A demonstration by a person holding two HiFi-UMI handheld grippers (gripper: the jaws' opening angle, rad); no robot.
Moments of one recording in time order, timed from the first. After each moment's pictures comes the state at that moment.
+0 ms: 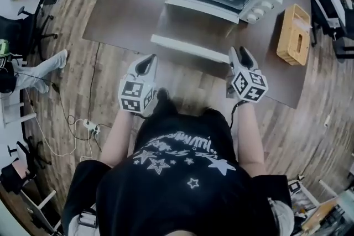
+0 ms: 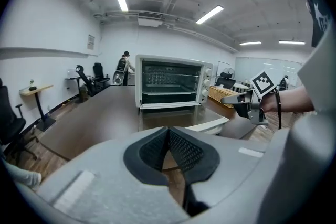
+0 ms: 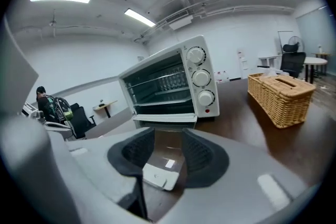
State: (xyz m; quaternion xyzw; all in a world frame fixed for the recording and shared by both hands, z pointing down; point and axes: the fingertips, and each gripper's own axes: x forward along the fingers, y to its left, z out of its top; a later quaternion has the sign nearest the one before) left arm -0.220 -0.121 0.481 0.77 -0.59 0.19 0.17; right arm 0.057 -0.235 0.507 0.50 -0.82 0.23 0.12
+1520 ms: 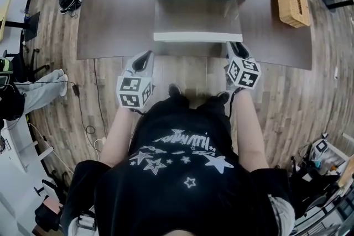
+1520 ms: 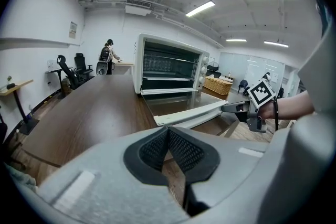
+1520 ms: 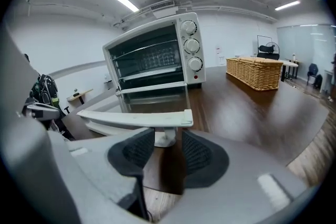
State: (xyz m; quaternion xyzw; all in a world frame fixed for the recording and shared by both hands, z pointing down) left arm -0.270 -0.134 0.530 0.82 -0.50 0.22 0.19; right arm 0.037 -0.180 0.591 0.60 -0.73 0.26 0.18
